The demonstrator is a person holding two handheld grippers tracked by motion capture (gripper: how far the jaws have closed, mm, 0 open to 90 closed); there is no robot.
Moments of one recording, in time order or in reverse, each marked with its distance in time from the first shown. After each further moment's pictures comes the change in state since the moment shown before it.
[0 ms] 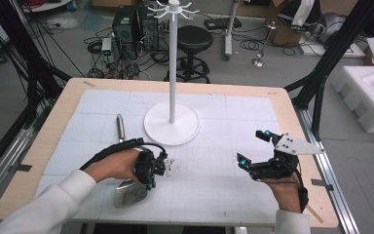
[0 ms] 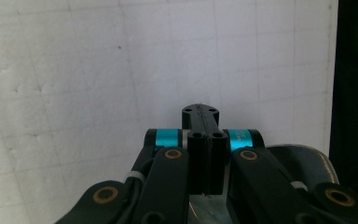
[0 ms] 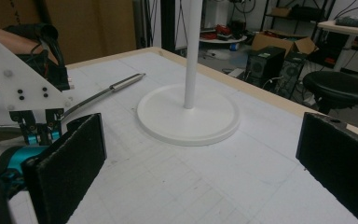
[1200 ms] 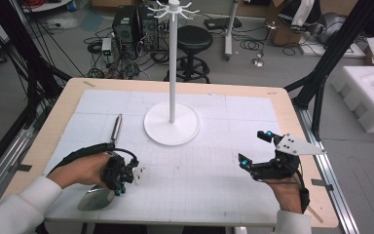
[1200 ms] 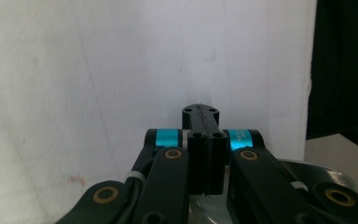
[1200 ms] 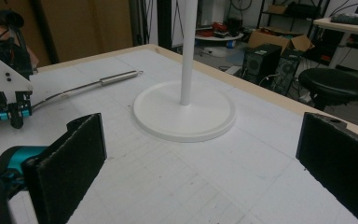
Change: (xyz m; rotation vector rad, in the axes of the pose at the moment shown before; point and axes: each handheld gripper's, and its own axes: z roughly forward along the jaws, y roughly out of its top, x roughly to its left) left arm -0.027 -0.072 -0.005 0.096 -0.003 -0.001; right arm -0.001 -0.001 -0.003 0.011 -0.018 0.001
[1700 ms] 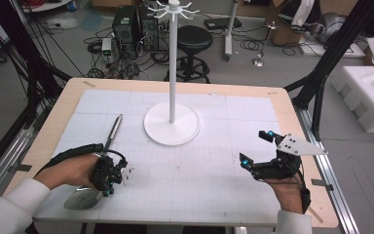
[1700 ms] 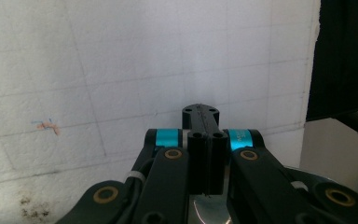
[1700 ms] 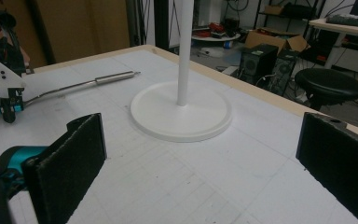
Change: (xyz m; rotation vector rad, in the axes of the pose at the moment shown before) left arm -0.004 -0.024 0.003 0.021 -0.012 -0.028; right arm -0.001 0.000 -0.002 -0.003 -0.011 -0.001
